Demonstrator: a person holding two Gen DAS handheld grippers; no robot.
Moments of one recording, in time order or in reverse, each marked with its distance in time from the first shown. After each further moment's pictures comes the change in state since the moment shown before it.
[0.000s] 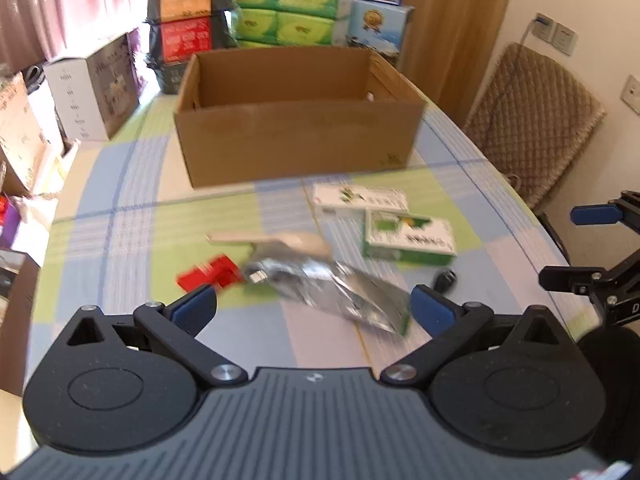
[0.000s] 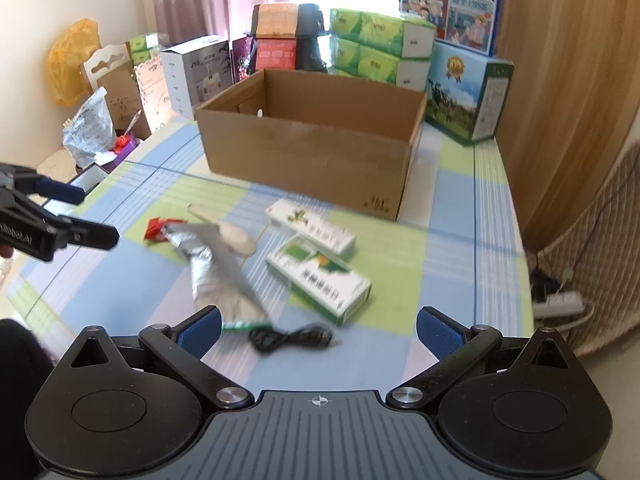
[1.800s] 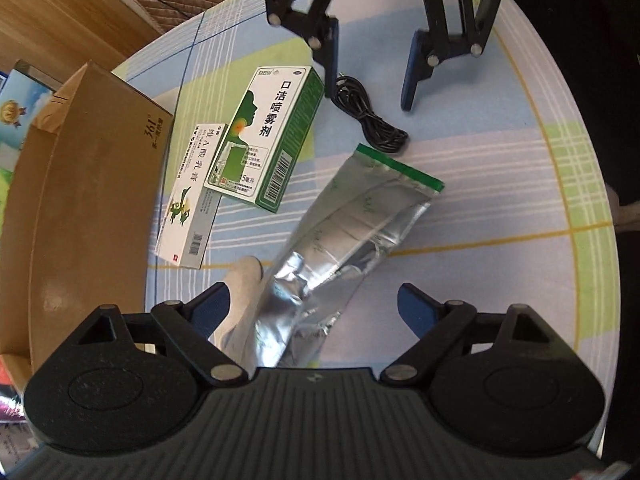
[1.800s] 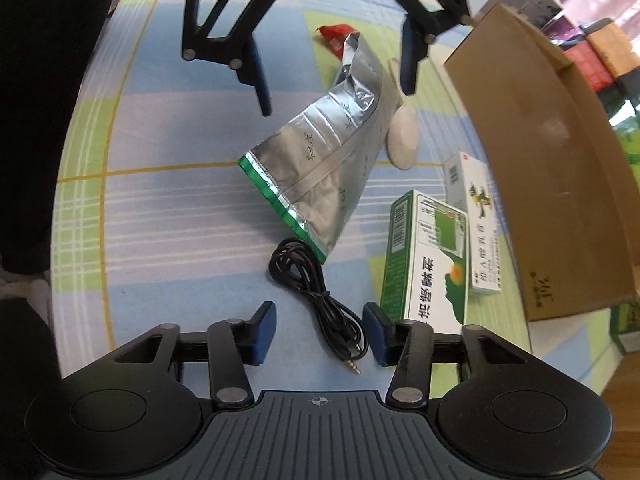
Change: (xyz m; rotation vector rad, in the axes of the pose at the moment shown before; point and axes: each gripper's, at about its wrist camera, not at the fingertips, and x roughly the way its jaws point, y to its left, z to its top) left arm 0.155 -0.038 -0.010 1.354 0.177 -0.245; right arm 0.172 0.028 -0.026 -1.018 0.275 0.248
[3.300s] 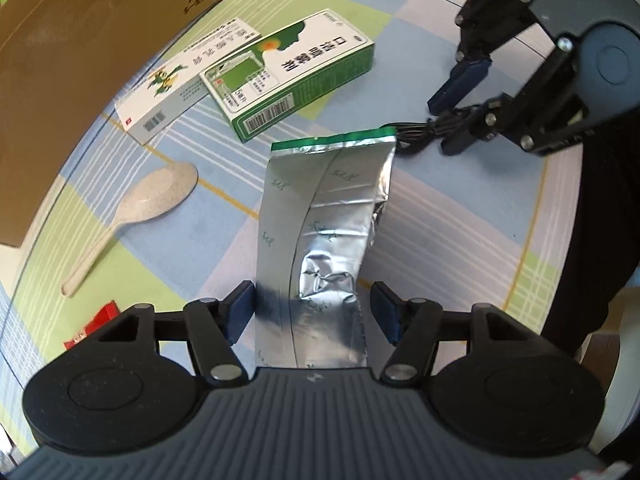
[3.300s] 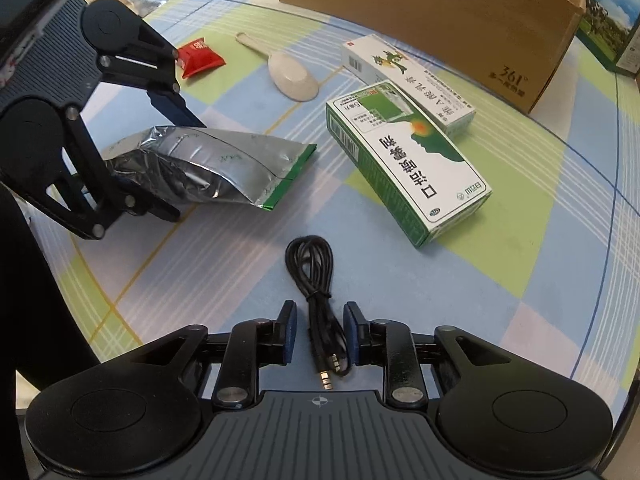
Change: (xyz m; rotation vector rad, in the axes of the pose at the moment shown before) left arm 0.021 0.000 0.000 -0.647 0.122 -0.171; right arm -0.018 -0.020 -0.018 0.798 0.013 0.094
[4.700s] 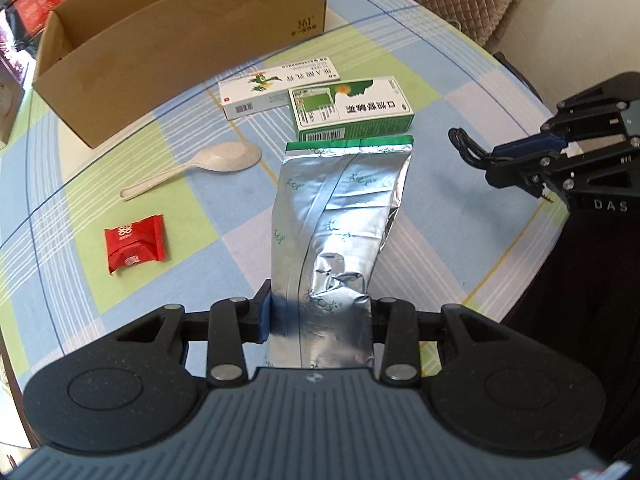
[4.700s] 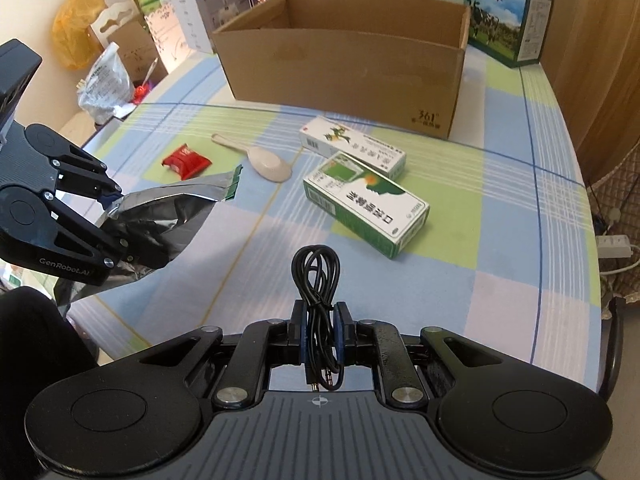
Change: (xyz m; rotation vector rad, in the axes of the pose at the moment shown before) left arm -0.092 -0.021 -0.039 -0.385 -0.101 0.063; right arm -0.090 0.033 -0.022 0.270 -0.211 -0.068
